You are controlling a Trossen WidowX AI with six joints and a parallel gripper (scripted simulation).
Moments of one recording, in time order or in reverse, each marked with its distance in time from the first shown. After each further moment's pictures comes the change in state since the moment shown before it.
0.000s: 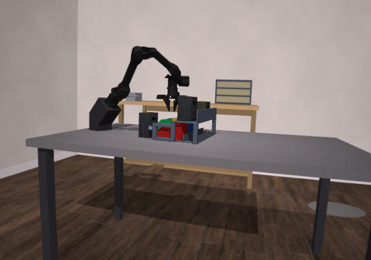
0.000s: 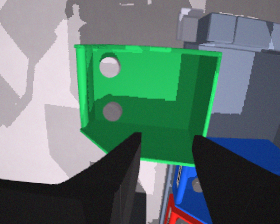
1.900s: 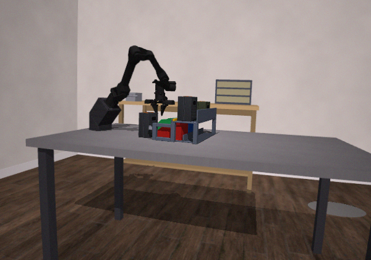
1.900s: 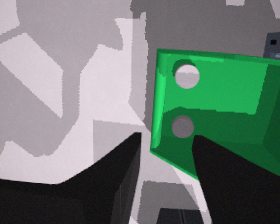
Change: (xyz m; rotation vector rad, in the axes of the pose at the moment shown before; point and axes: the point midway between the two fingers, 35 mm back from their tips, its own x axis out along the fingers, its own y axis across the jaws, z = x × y) arm 0.032 0.085 0.002 0.013 -0.001 -0.006
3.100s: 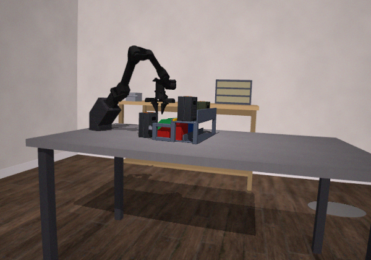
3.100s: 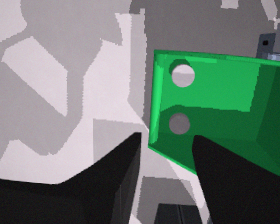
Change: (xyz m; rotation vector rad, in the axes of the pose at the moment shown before) arm -0.010 -0.002 0.001 0.000 -0.002 -0.001
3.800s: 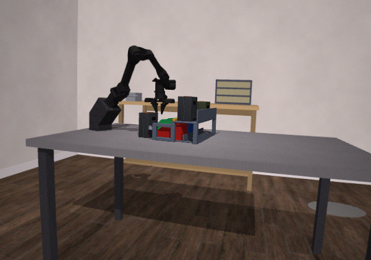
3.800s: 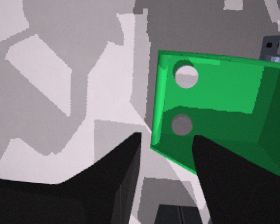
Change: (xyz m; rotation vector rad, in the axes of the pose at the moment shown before) arm 0.001 0.003 0.000 -0.013 -0.001 0.004
